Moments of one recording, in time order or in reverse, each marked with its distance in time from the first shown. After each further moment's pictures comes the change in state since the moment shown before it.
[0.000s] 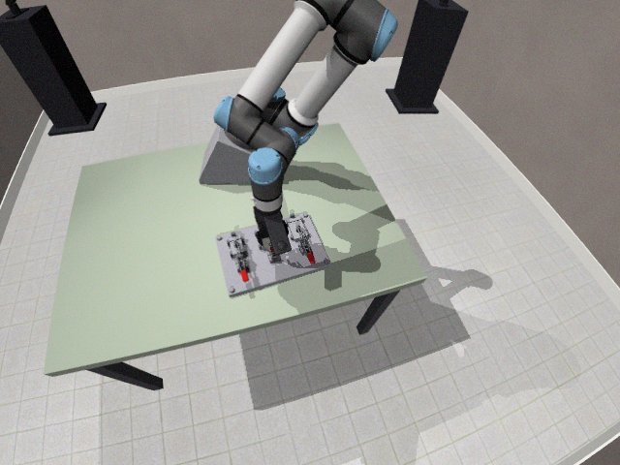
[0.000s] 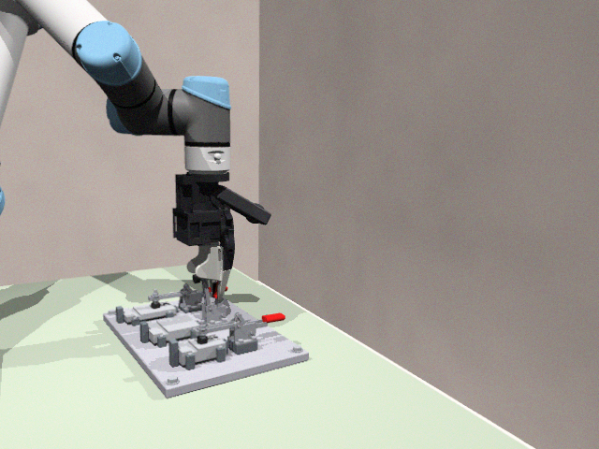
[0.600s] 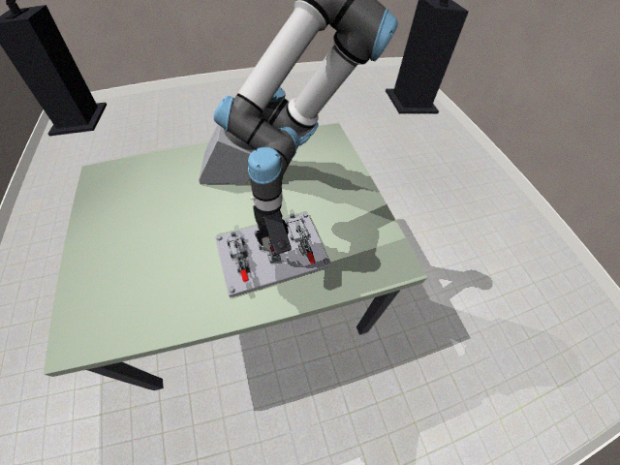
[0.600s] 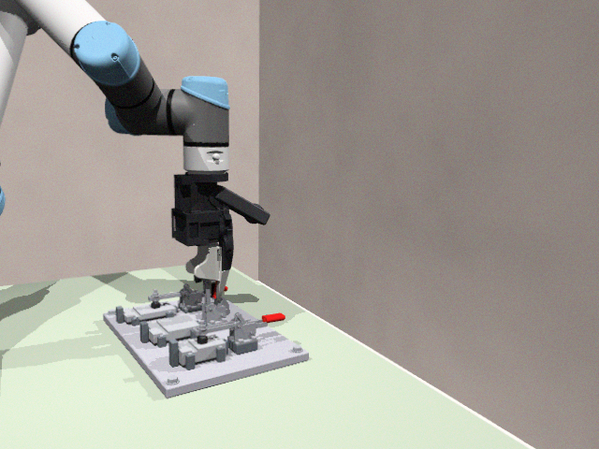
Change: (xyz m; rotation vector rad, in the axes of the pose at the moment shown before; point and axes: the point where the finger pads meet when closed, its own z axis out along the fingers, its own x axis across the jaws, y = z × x) arm 0.000 0.002 0.000 0.000 0.000 0.000
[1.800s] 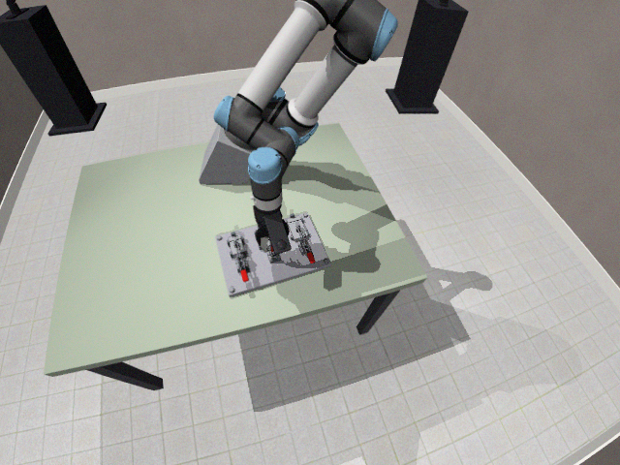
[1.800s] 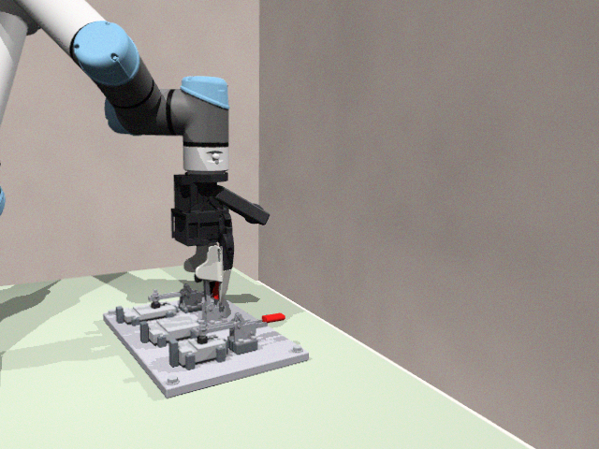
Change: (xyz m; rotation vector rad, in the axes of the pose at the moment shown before) arm 0.000 0.001 0.000 0.000 0.000 0.000
